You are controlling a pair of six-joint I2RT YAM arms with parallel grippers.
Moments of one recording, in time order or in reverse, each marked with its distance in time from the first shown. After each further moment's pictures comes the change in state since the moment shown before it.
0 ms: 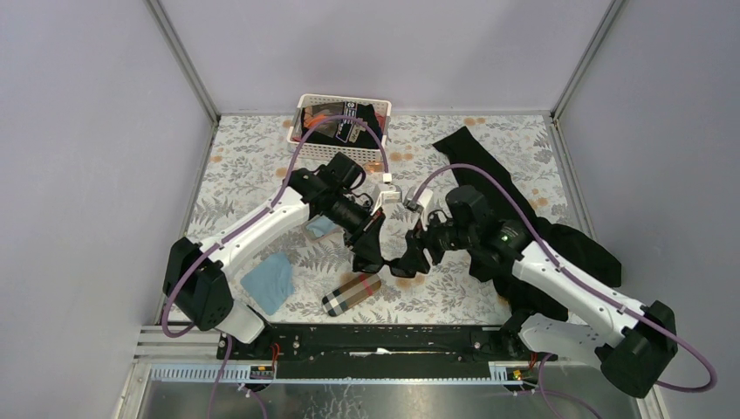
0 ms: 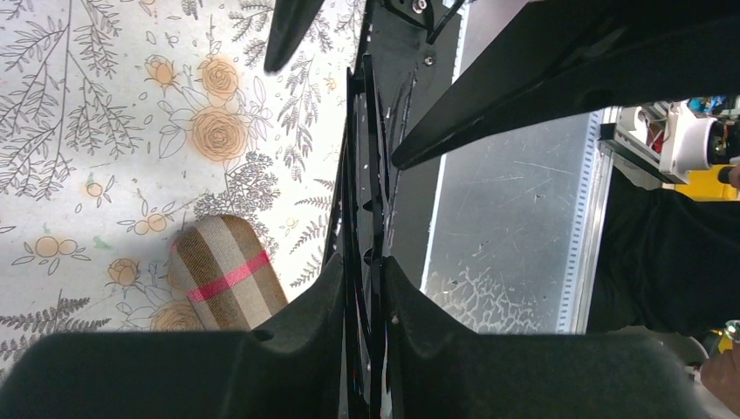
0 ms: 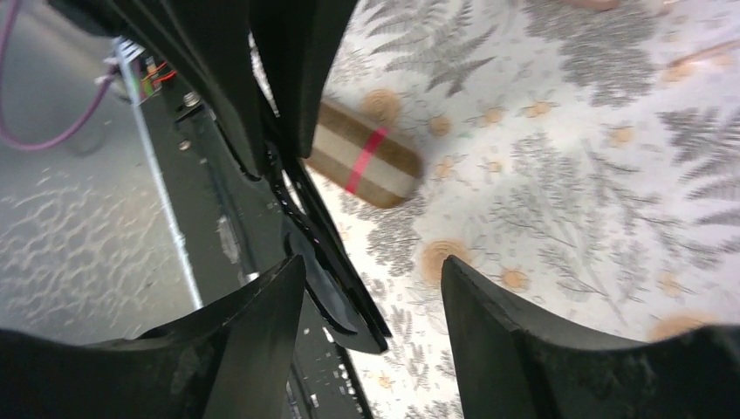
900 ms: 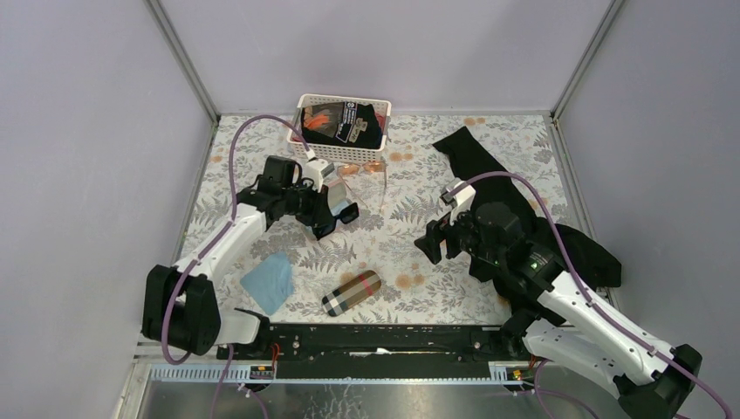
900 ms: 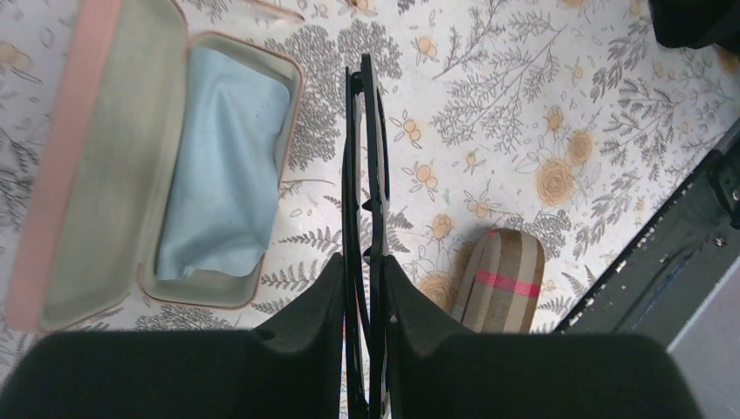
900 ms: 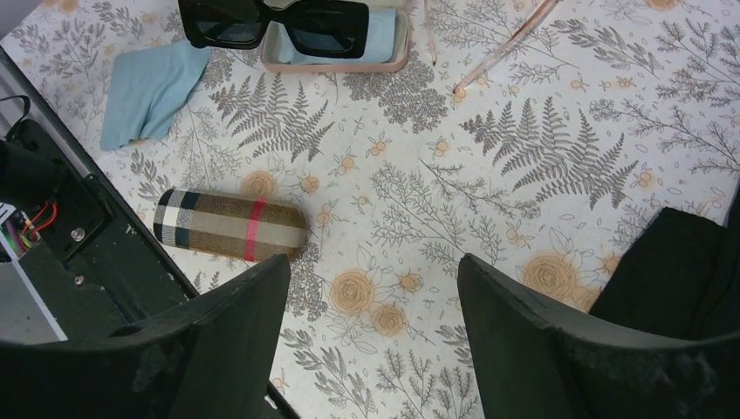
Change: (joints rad) left arm 0.391 -0.171 -0.351 0.429 -0.374 -0.145; right arm -0.007 -0.283 -0.124 0.087 0.436 0.146
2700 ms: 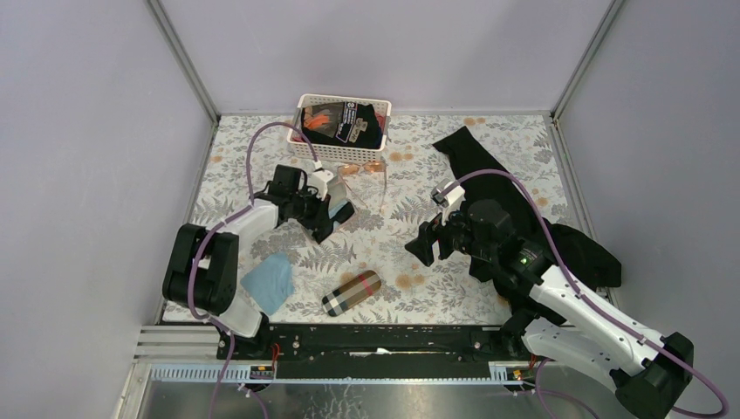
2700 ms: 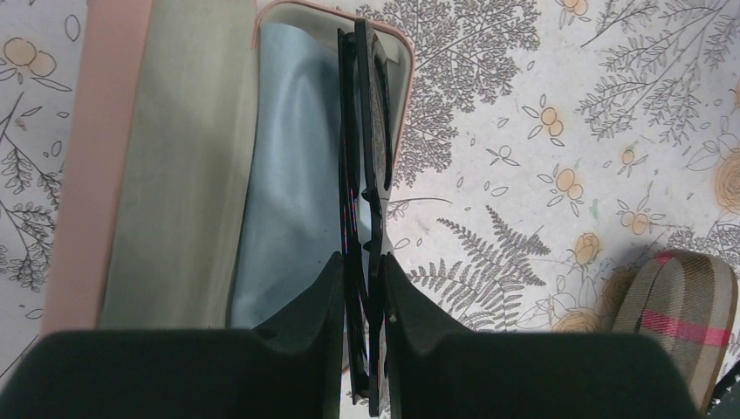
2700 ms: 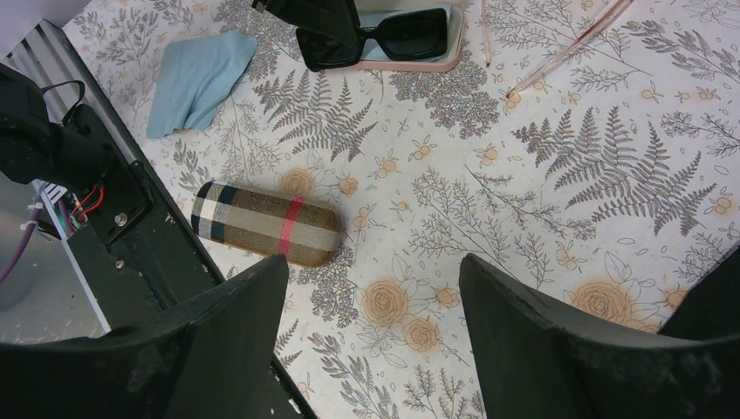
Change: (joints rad) left arm 0.056 0.209 -0.109 0.271 -0.038 0.172; right arm 0.000 0.069 -0.023 0.095 -0.114 0.023
